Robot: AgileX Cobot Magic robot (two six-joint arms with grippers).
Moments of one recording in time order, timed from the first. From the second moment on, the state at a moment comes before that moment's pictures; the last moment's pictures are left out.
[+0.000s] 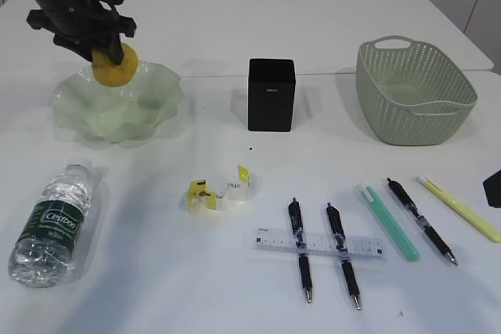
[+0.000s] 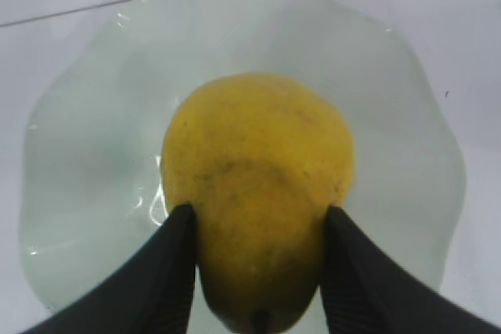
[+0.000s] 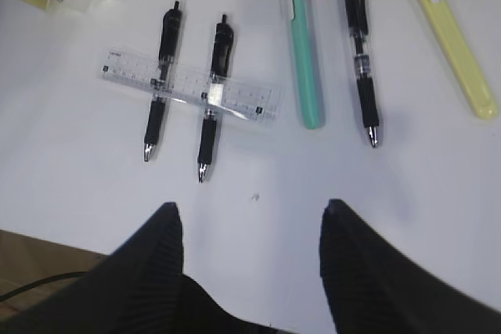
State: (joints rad) left arm -0.18 2.23 -2.01 0.01 0.93 -0.07; right arm 0.00 1.03 -0.79 0.37 0.98 -0.25
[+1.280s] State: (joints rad) left arm -0.16 2.32 -2.02 -0.03 1.02 -0.05; right arm 0.00 1.03 -0.79 0.36 1.04 -0.25
